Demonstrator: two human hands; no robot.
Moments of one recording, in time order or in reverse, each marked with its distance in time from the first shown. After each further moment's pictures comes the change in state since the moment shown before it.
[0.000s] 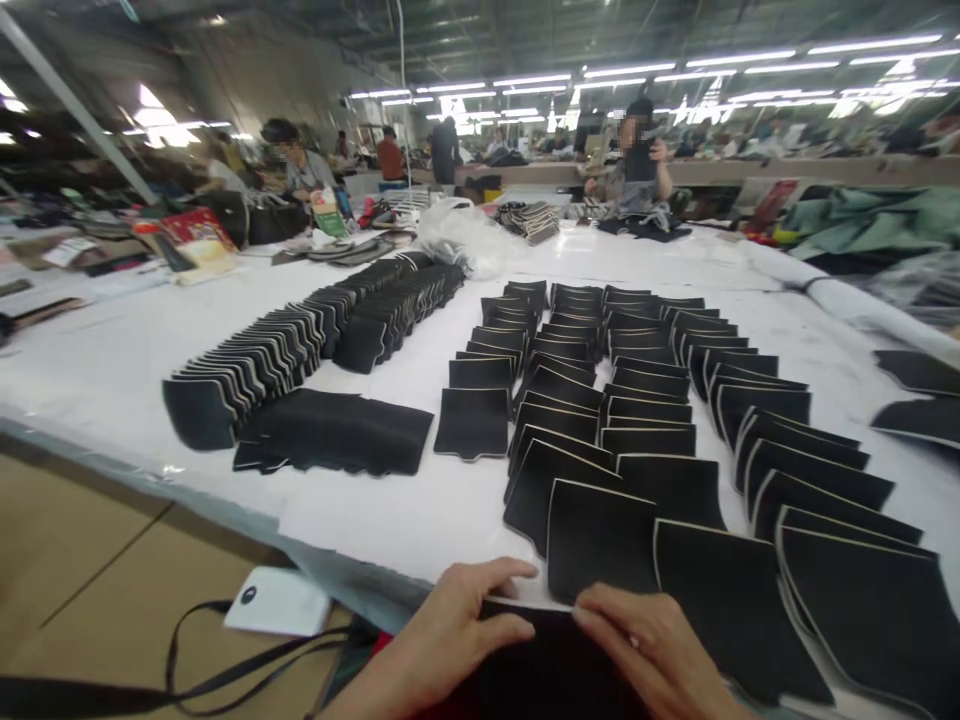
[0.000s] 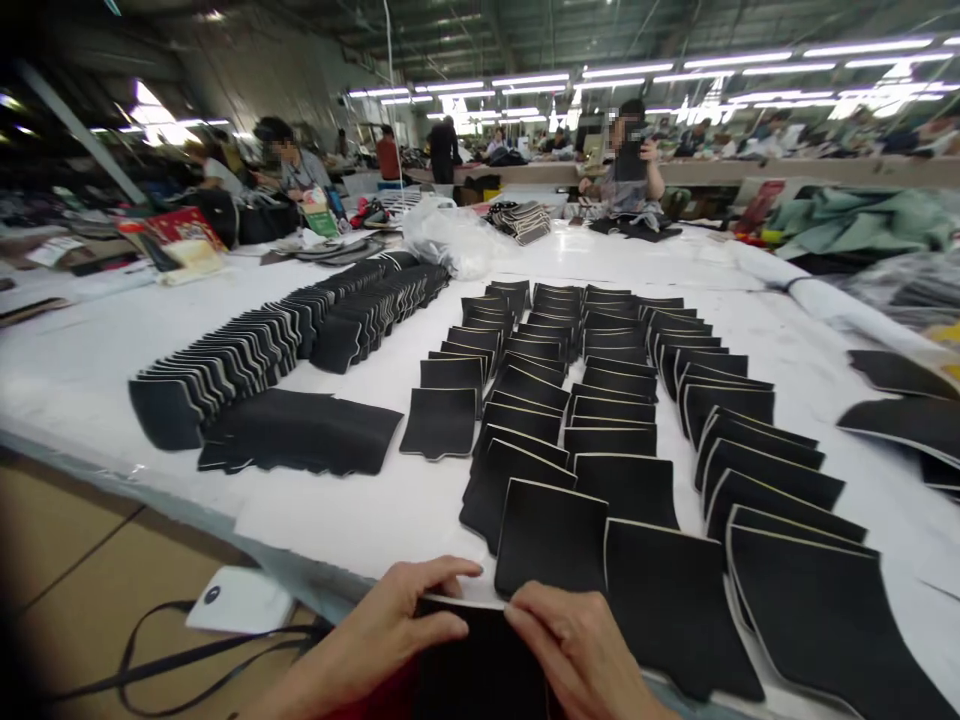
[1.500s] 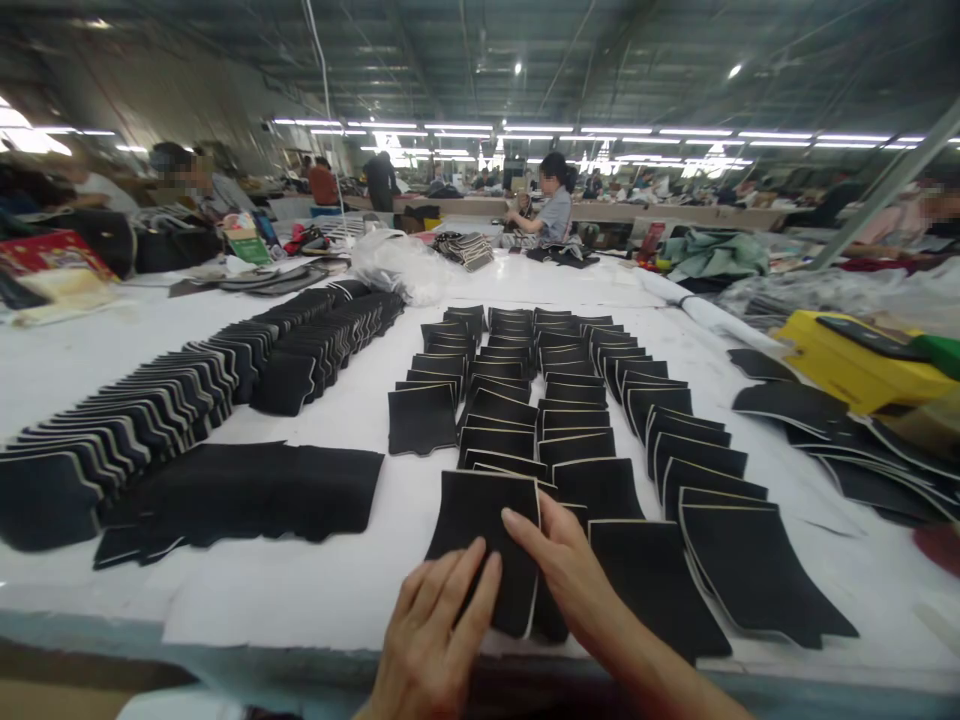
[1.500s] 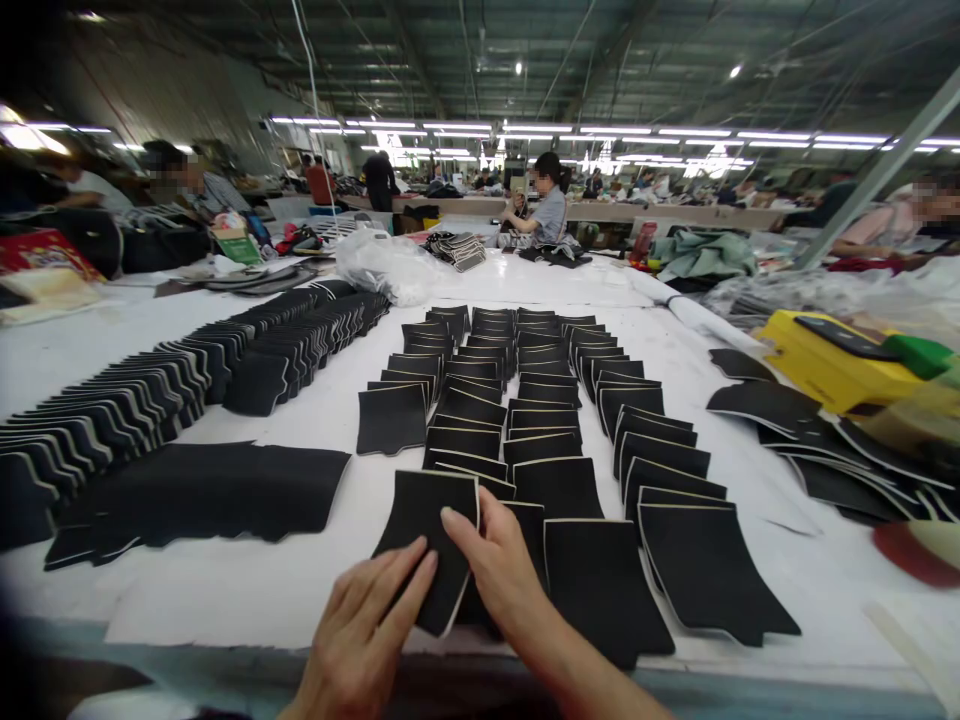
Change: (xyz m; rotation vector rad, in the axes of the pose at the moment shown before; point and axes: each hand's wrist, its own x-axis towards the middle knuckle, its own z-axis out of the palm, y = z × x) left_hand 0.023 -0.004 0.011 1.009 0.648 0.978; right_hand 0.060 -0.021 -0.011 0.884 0.344 0.106
